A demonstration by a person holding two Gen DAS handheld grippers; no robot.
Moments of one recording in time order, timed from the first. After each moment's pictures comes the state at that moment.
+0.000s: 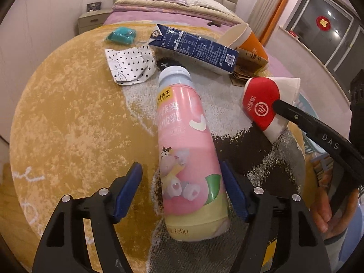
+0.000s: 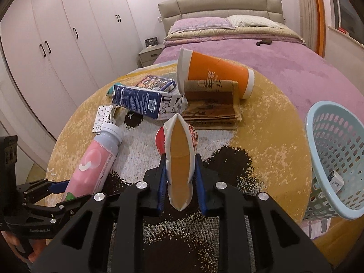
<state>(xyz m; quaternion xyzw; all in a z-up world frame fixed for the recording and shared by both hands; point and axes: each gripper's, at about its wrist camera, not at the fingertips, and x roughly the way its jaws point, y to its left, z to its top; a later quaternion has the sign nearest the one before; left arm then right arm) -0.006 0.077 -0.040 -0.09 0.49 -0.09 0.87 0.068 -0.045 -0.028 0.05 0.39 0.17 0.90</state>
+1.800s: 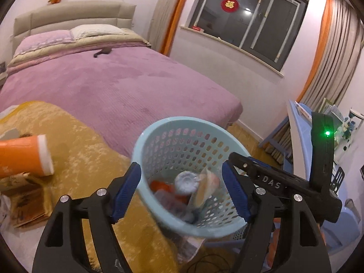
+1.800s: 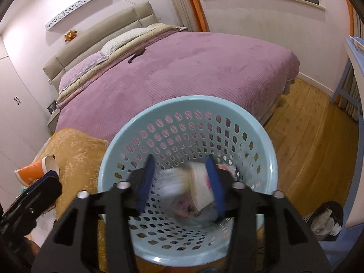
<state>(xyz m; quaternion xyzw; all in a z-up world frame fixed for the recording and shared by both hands) 0.122 -0.206 -0.001 -0.03 0.37 -0.35 0.86 0.080 -0.331 -0.043 0.23 0.36 -0.15 0.89</state>
